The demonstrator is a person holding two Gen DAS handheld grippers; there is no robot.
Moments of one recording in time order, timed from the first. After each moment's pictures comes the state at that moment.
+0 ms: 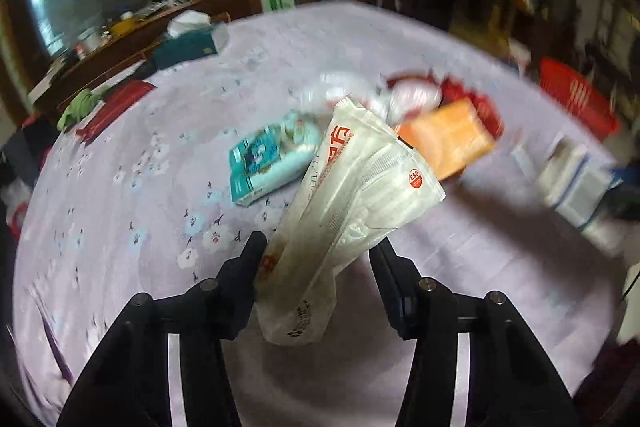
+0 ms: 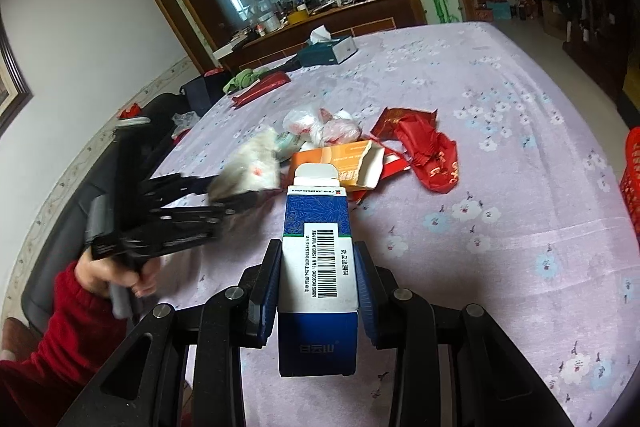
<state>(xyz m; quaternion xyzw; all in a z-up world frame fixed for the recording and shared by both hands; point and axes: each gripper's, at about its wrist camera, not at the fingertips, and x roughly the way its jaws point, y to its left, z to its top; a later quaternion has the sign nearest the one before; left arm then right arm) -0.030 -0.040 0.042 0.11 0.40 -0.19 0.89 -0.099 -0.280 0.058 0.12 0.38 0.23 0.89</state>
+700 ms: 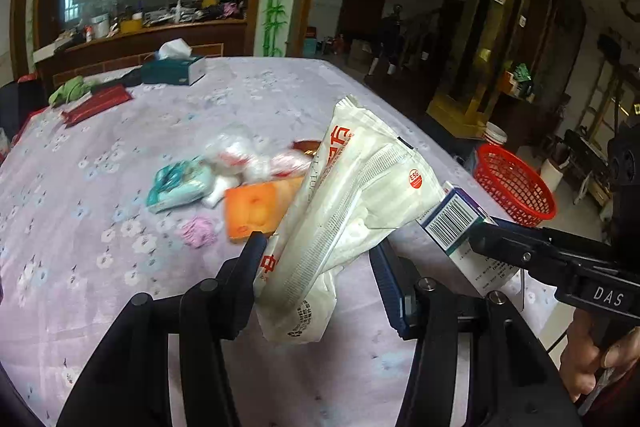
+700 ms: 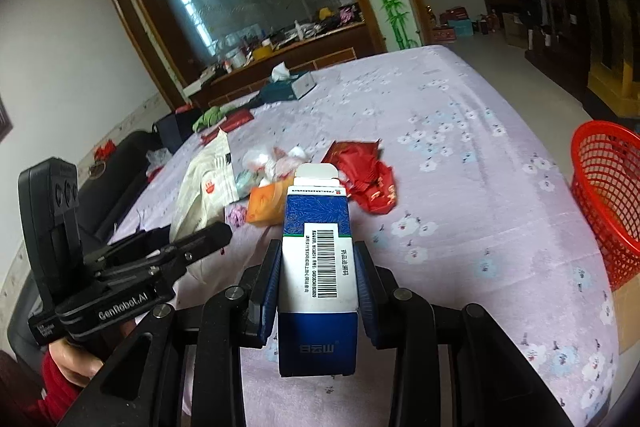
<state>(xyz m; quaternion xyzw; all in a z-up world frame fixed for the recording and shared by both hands) -0.091 -0.110 0.082 -0.01 0.35 -0.22 0.91 -0.115 -0.325 0.074 0.15 0.34 0.16 0.91</state>
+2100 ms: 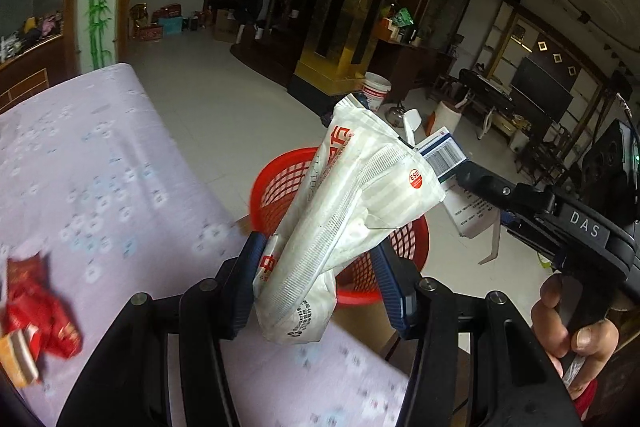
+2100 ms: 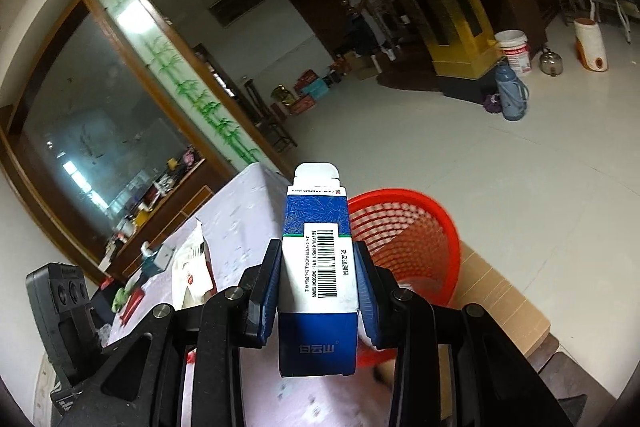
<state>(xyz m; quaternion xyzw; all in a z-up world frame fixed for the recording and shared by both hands) -0.035 -0.417 0.099 0.03 0.38 -0.43 0.82 -0.158 -0.615 0.104 0.33 0.23 -0.09 0.91</state>
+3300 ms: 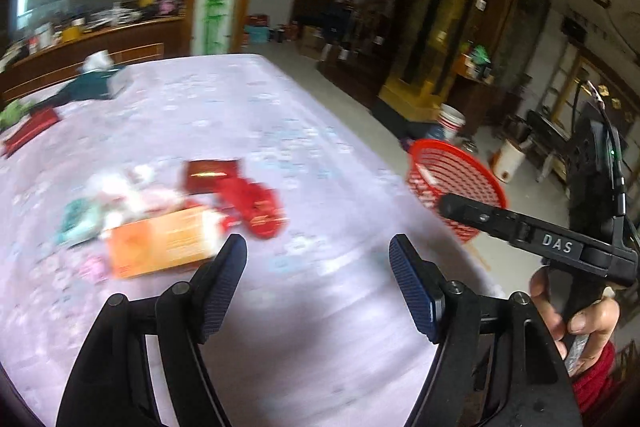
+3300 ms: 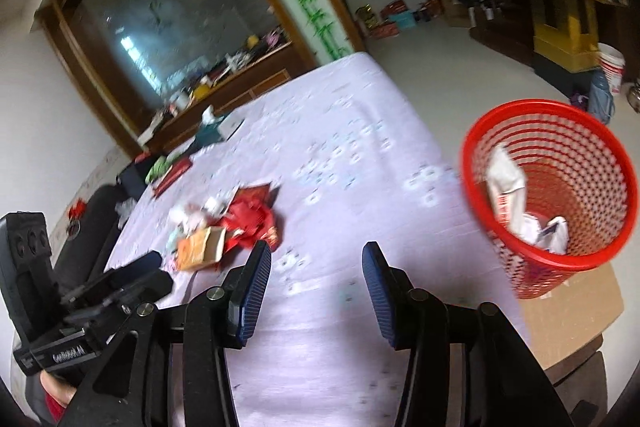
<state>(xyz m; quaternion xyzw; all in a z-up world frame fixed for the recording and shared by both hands) -0.074 -0.181 0.095 -0.01 0.36 -0.28 0.89 -0.101 -0.429 0.074 0.21 0.35 0.09 0.91</state>
